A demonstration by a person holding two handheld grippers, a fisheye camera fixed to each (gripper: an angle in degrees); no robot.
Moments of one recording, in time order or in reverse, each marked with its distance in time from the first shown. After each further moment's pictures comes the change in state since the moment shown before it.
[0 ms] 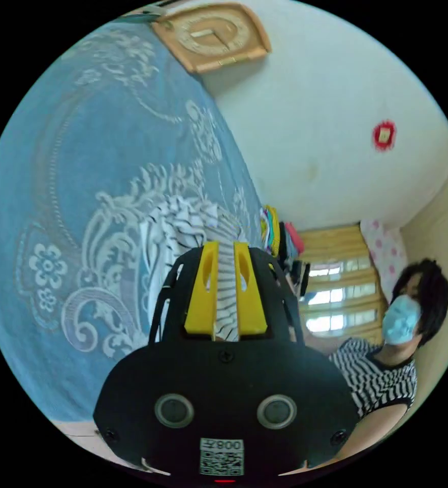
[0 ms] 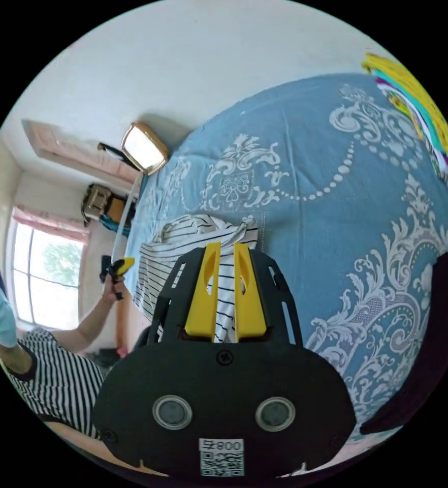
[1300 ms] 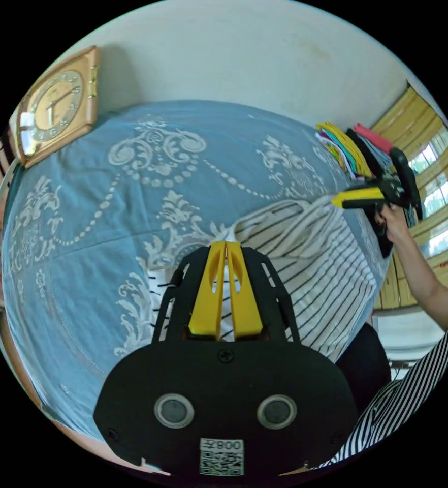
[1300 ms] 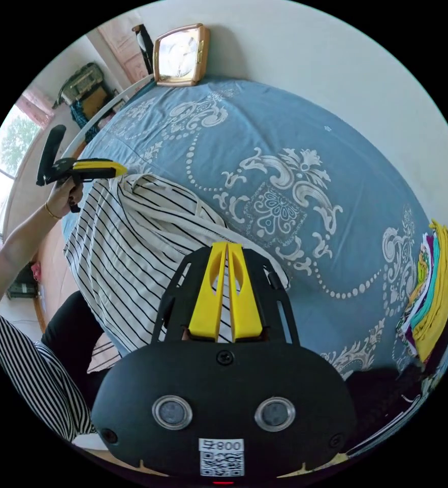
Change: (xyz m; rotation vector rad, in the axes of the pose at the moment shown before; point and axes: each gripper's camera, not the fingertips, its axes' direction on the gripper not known) left arm 0.109 -0.159 0.196 -0.190 -0.698 0.495; right arm -0.203 -0.180 0.158 -0.276 0.459 -0.487
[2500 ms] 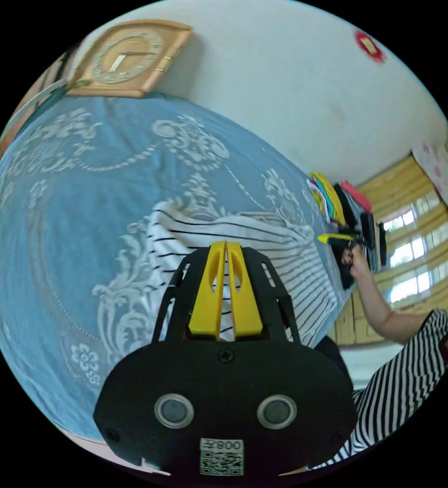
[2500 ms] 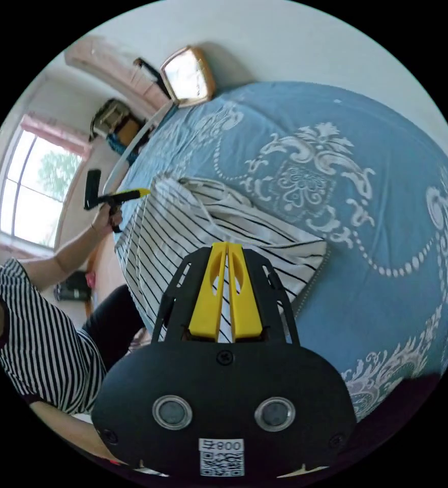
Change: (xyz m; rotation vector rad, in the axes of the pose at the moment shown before) left arm -0.098 0.124 -0.064 0.115 0.214 -0.193; right arm 0.082 0.143 0.033 0.065 -0.357 0.061
